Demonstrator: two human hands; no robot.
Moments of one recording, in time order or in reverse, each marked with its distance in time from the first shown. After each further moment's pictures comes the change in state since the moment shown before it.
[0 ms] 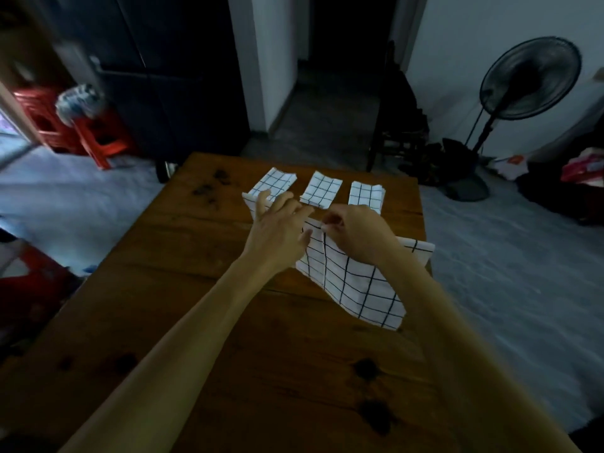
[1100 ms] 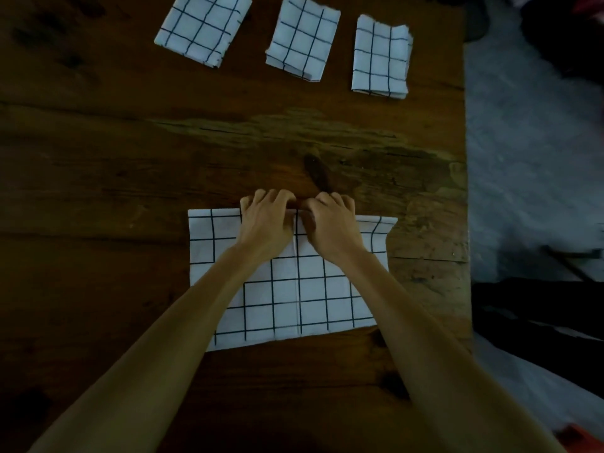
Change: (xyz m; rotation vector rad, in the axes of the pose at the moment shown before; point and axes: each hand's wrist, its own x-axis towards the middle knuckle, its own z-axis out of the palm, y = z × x) left_hand 0.005 -0.071 0.291 -0.518 -0.520 -0.187; right_hand 0.078 0.109 0.254 -0.153 -0.182 0.278
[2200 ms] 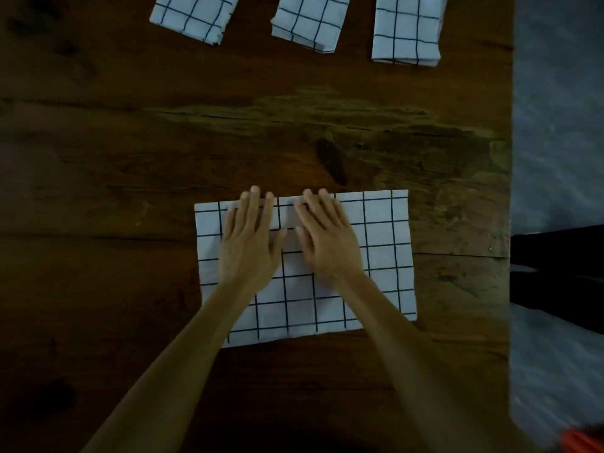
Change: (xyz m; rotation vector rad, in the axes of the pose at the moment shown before) left_hand -0.048 -0.041 0.028 0.322 -0.045 -0.151; right_hand -0.020 0.001 0.068 0.072 0.052 -0.097
